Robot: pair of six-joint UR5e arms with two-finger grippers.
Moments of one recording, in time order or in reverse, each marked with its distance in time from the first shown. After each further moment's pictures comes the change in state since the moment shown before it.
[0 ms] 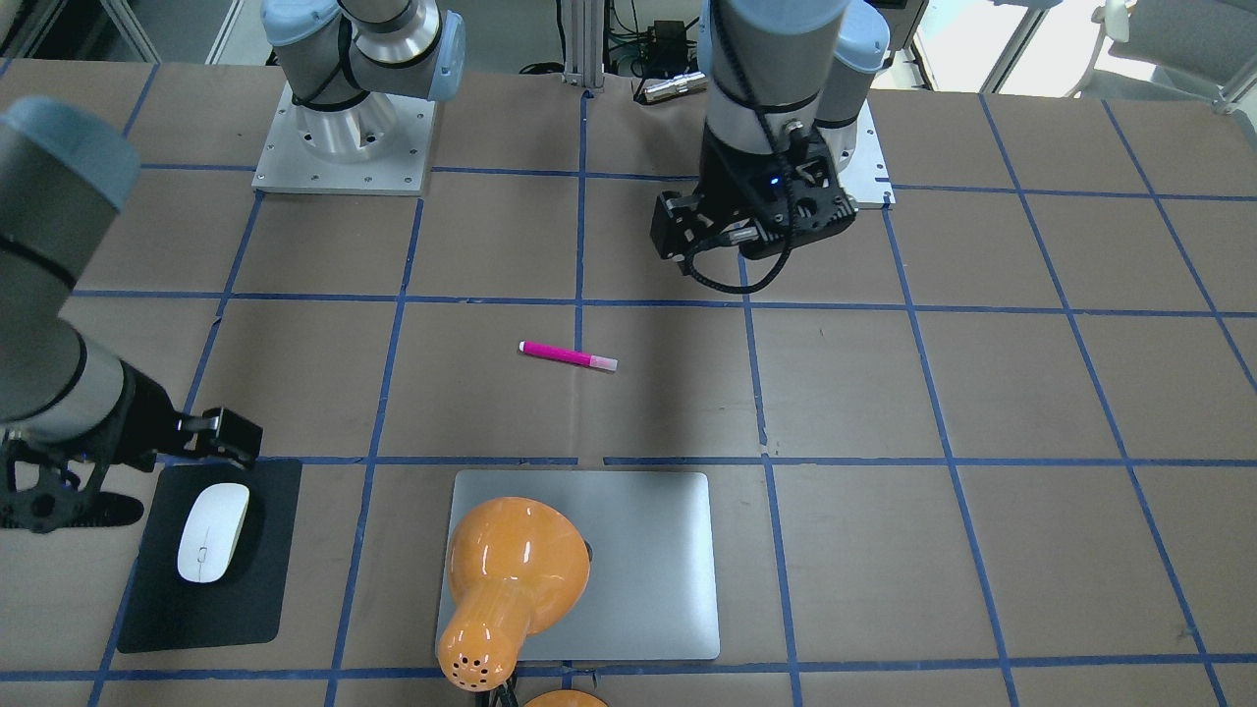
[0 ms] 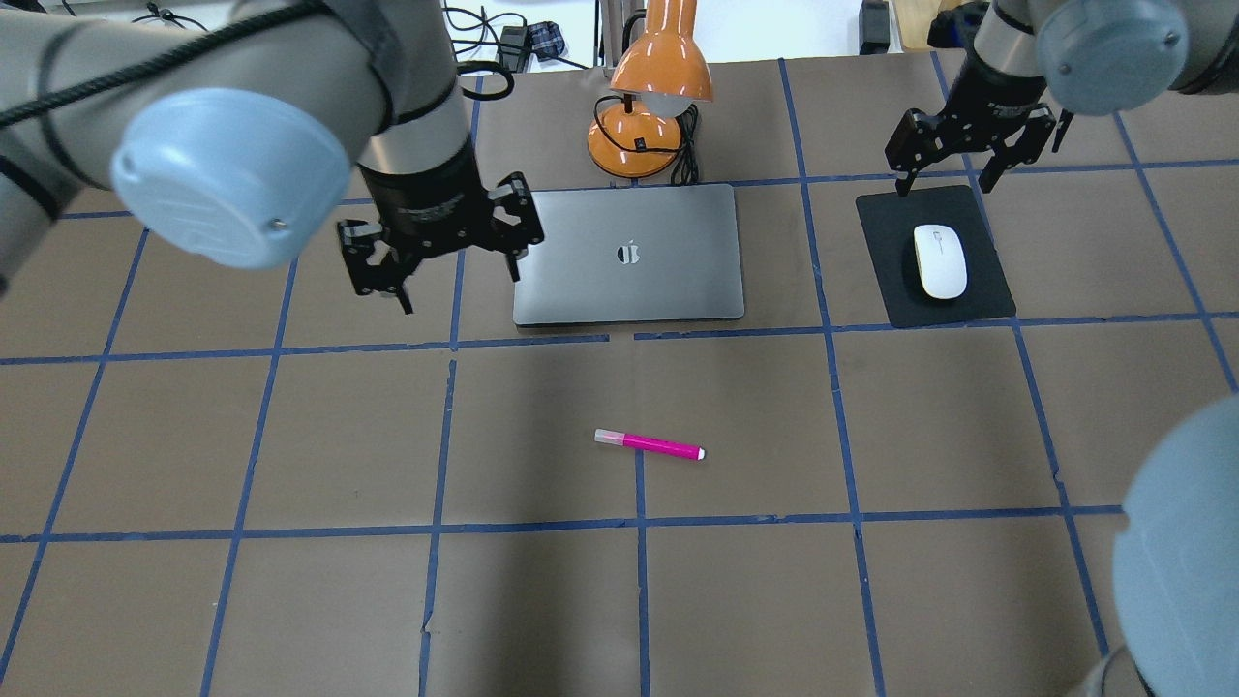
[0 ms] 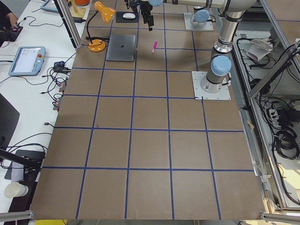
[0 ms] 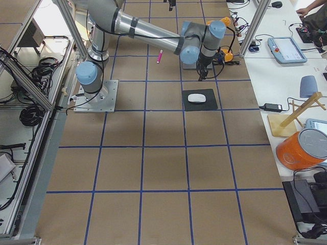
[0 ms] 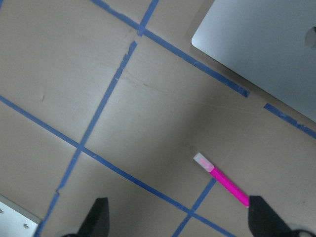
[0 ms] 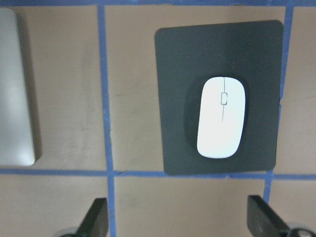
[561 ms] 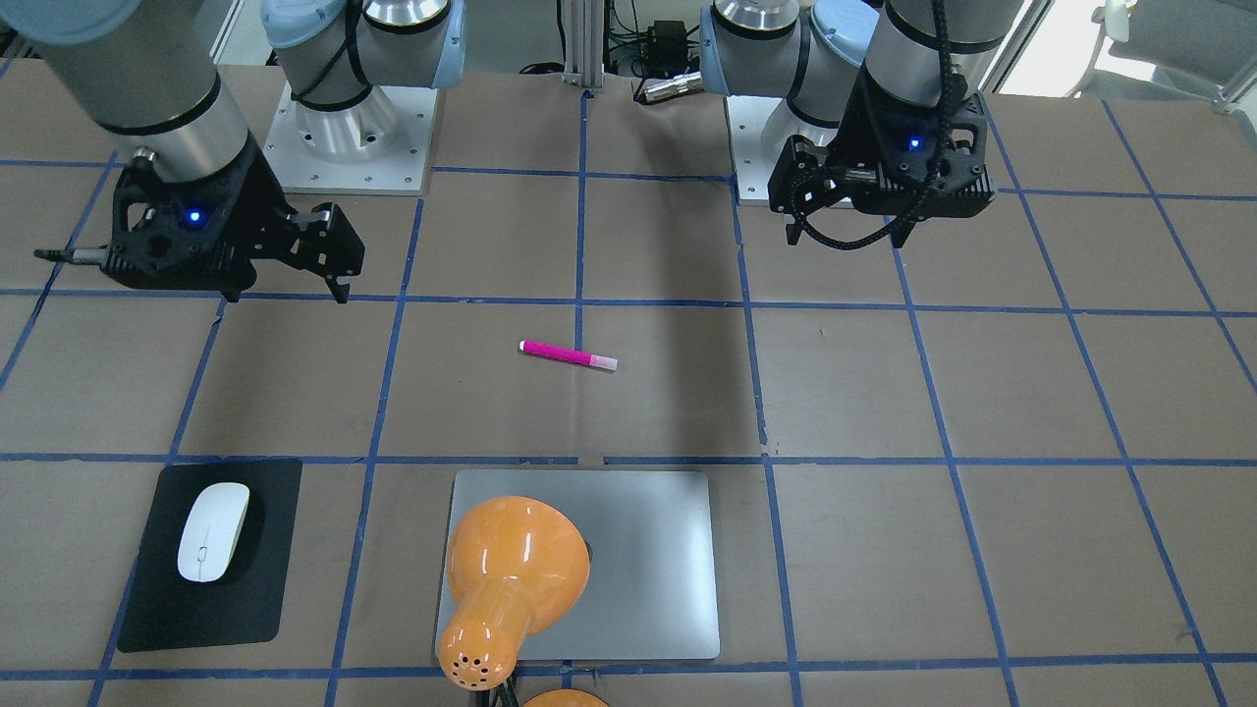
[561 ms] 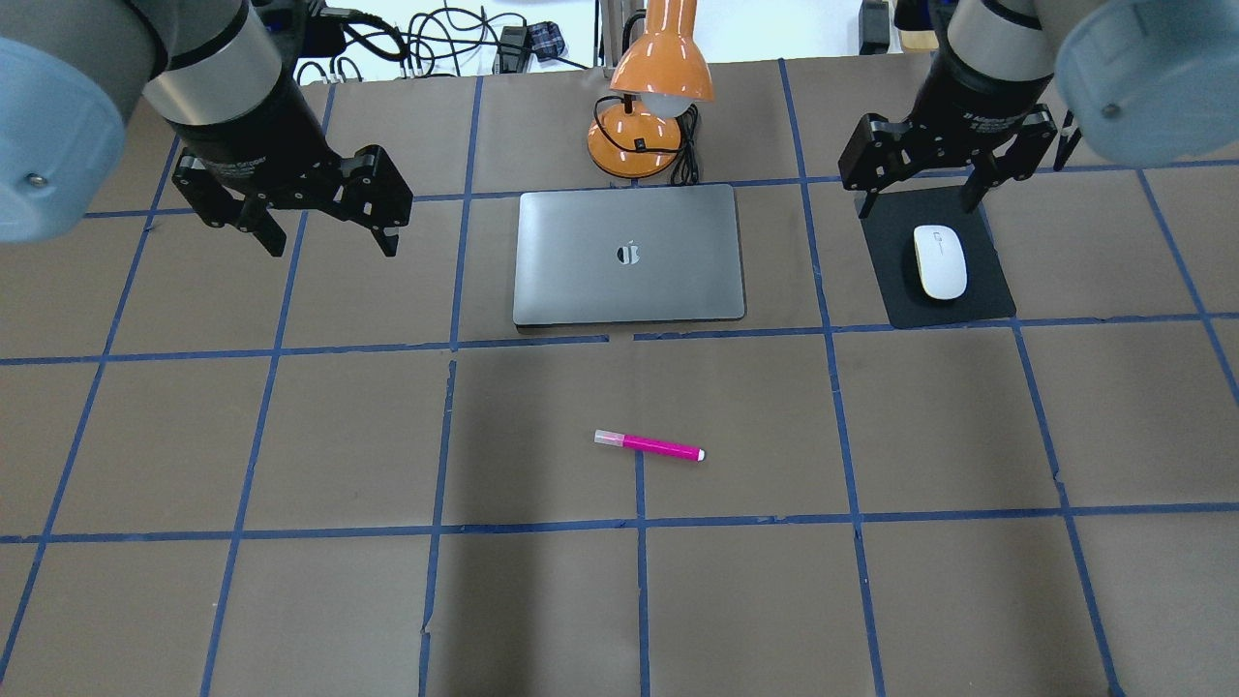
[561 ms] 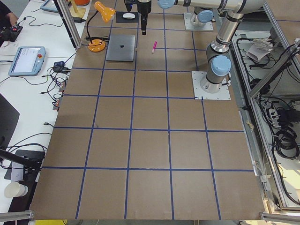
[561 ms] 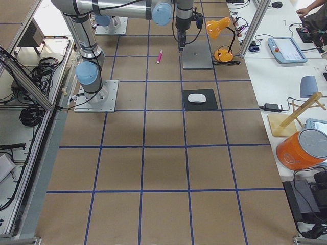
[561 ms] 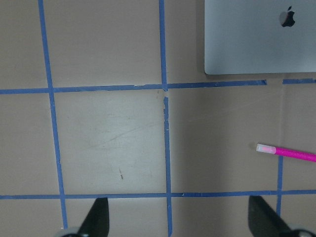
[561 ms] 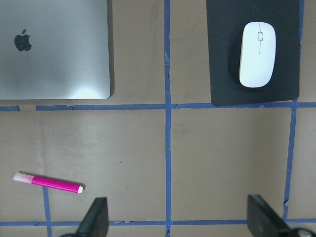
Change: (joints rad) left arm 0.153 0.075 -0.016 0.012 -0.009 0.436; right arm 0.148 -0.284 0.128 0.074 -0.015 0.179
